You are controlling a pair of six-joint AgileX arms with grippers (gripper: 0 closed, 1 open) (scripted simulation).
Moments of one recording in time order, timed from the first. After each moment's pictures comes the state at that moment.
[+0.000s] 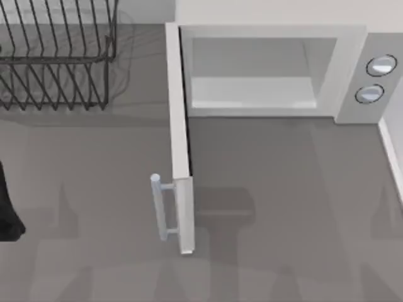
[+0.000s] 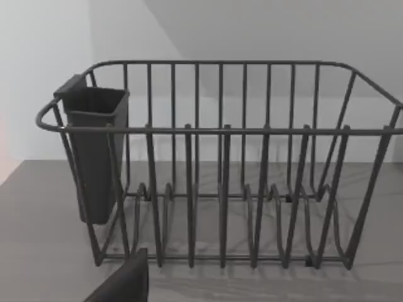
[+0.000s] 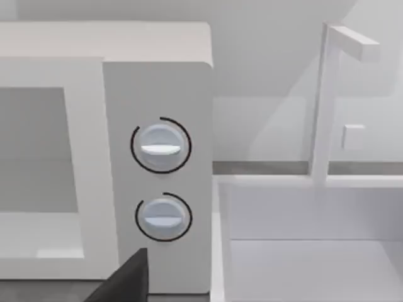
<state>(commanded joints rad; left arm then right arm) 0.00 0.00 0.00 0.00 0.00 0.00 0.00 0.00 0.00 0.00 0.00 0.00</state>
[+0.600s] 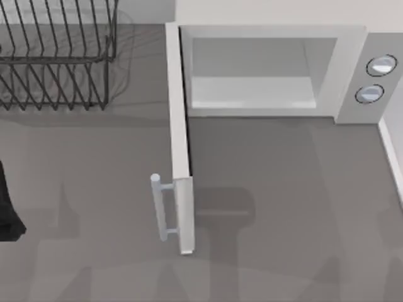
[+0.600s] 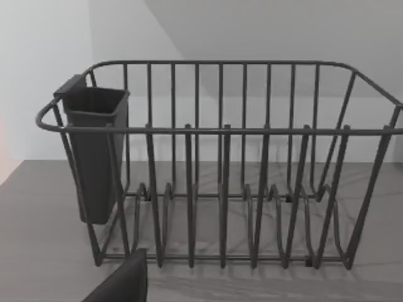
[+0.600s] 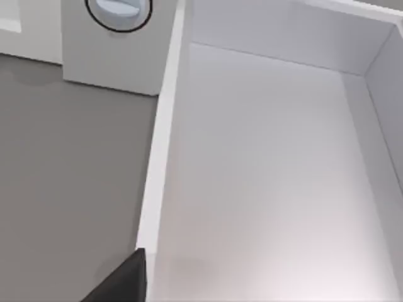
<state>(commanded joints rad) 0.00 0.00 0.00 0.00 0.00 0.00 -0.07 0.38 0.25 -0.30 0.00 -0.23</state>
